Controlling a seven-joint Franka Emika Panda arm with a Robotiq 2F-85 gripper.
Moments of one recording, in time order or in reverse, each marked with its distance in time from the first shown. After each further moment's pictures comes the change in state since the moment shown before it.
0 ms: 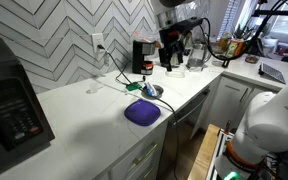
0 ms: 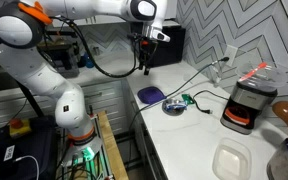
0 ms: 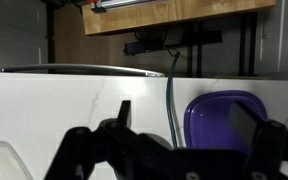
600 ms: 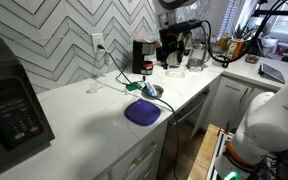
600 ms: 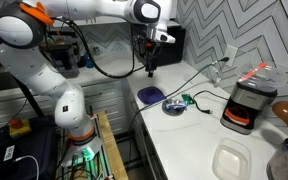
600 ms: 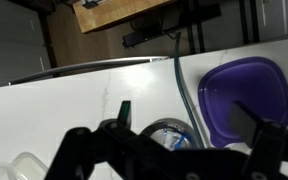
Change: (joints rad) arm -0.030 0.022 -0.032 0.000 -0.003 0.081 0.147
